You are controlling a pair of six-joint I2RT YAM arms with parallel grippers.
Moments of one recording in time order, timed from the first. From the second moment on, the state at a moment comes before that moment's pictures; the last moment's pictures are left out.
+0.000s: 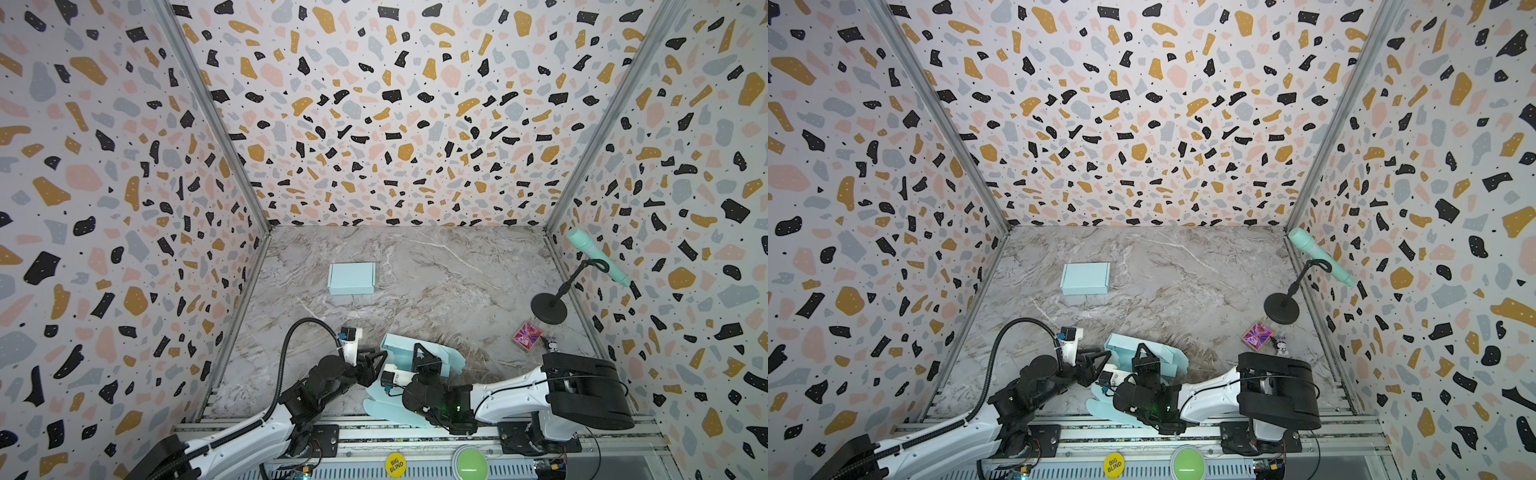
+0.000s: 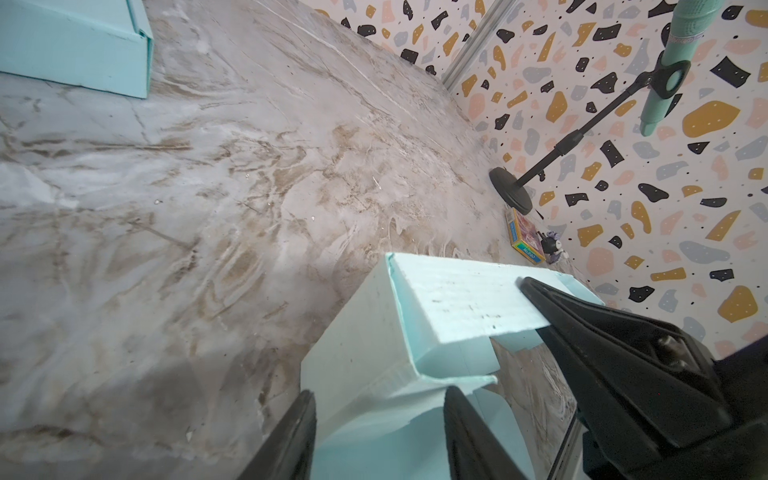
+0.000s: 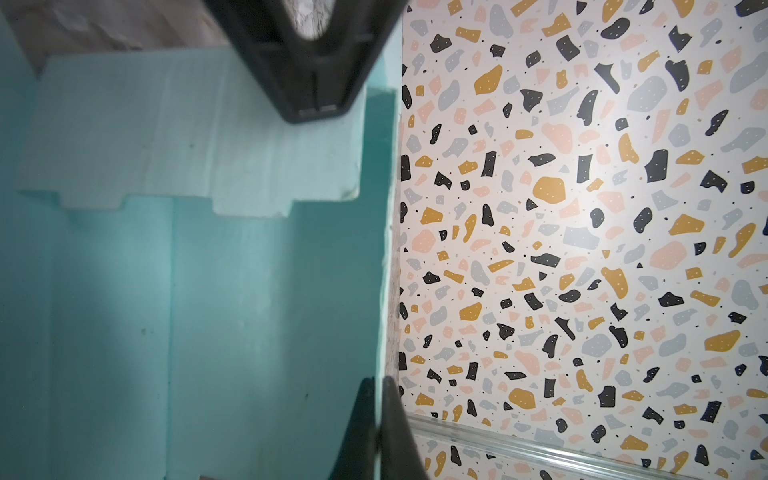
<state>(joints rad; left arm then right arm) -0.80 0.74 0.01 0.39 0.01 -0.62 1.47 1.61 0.61 0.35 1.10 -0.87</state>
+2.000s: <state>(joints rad) -0.94 1.04 0.09 0.49 -0.26 -0.37 1.44 1.06 0.62 0.03 0.44 -0.23</state>
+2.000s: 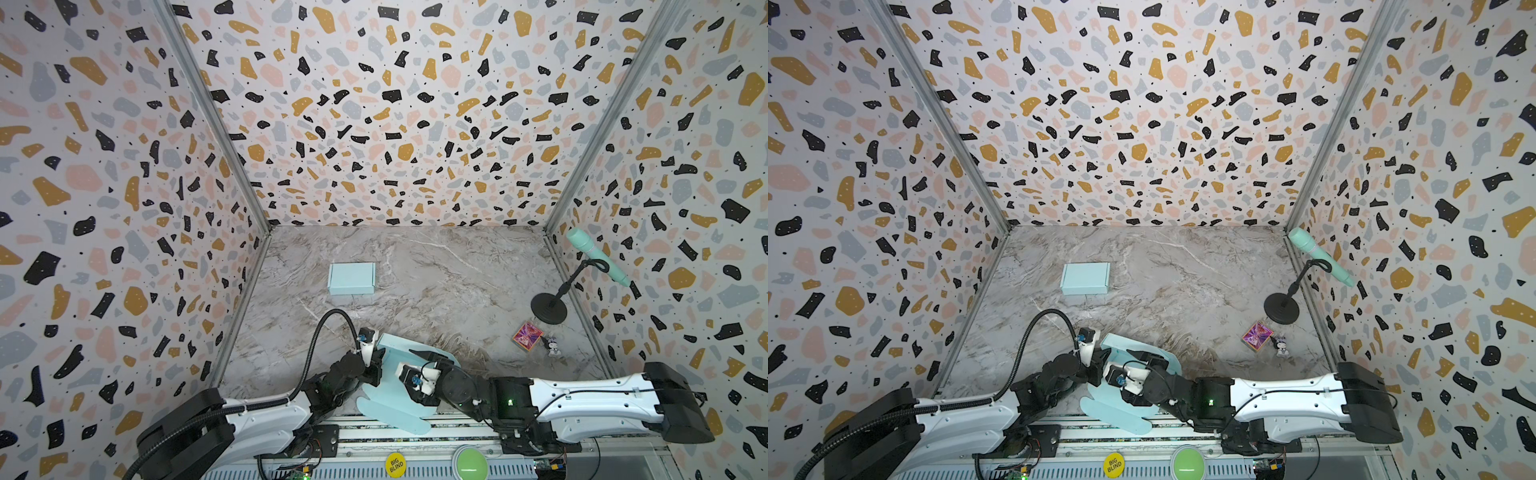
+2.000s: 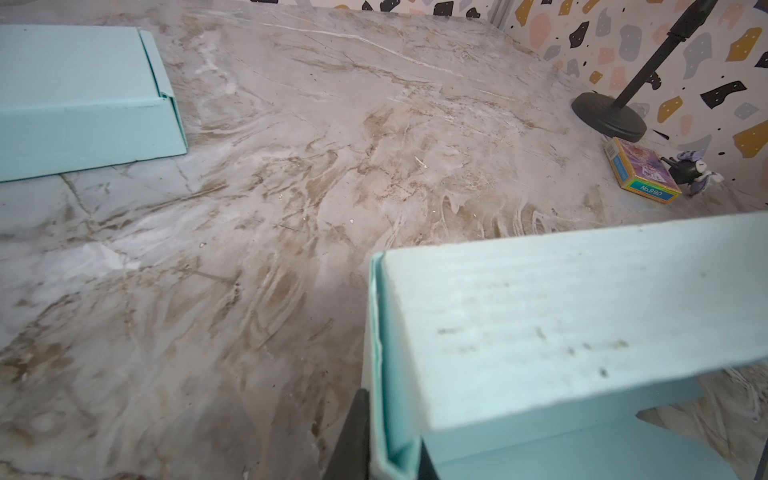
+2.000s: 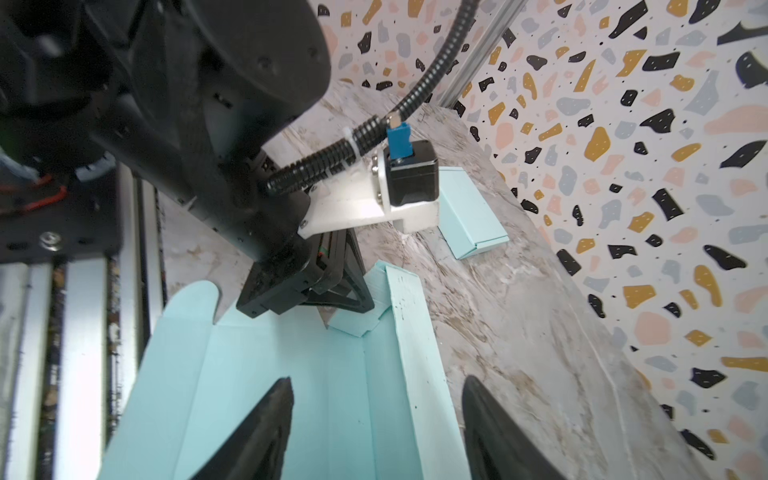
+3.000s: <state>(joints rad) -0.94 1.20 0.14 0.57 -0.28 -0.27 0.85 1.49 0.74 0.17 -0.46 0.37</state>
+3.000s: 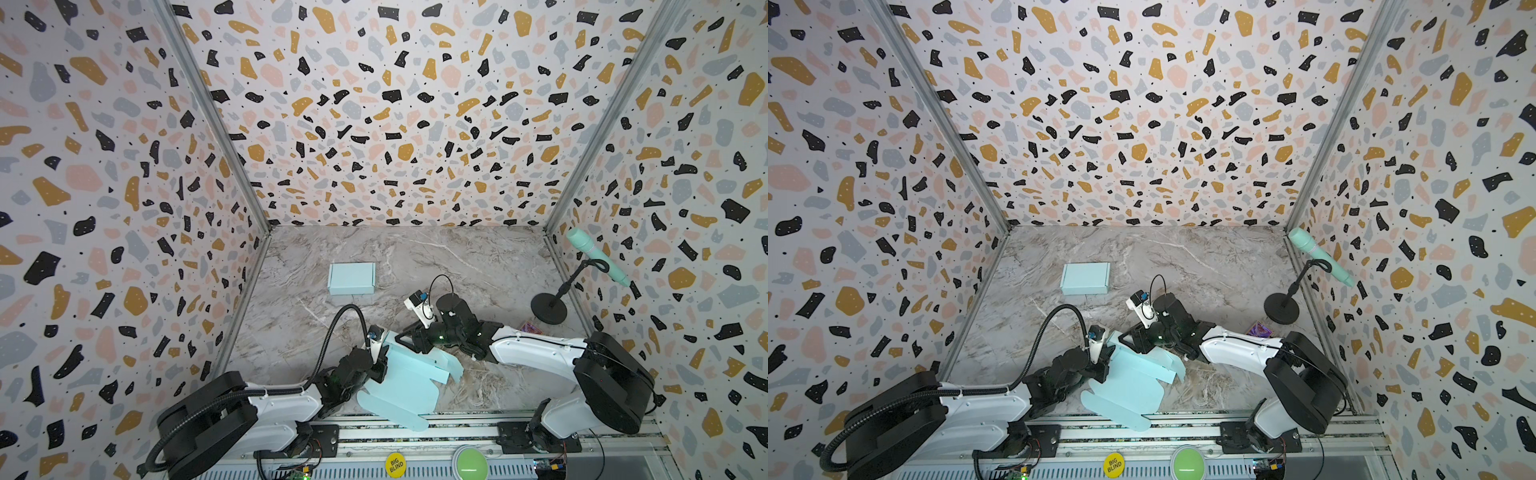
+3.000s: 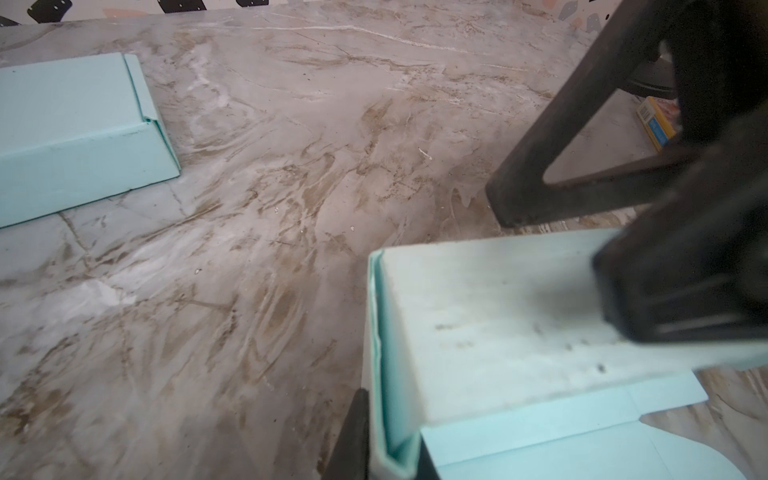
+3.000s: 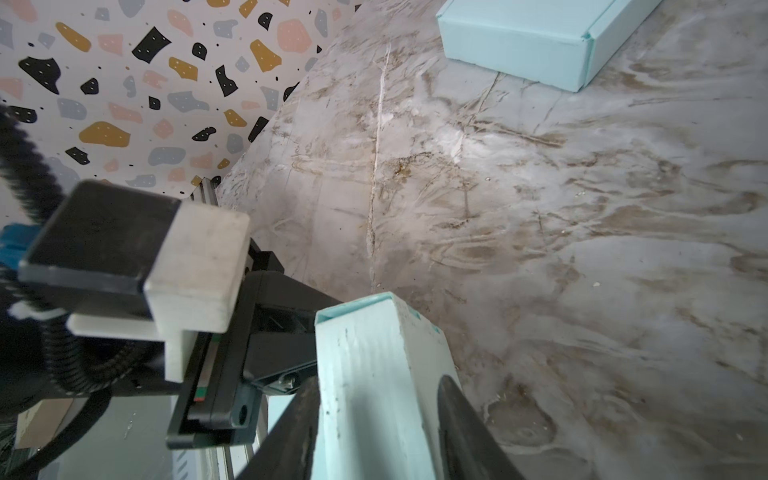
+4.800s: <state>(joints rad) -0.98 1.48 0.09 0.95 -0.35 -0.24 0.89 1.43 0.51 0.47 -0.45 0.62</state>
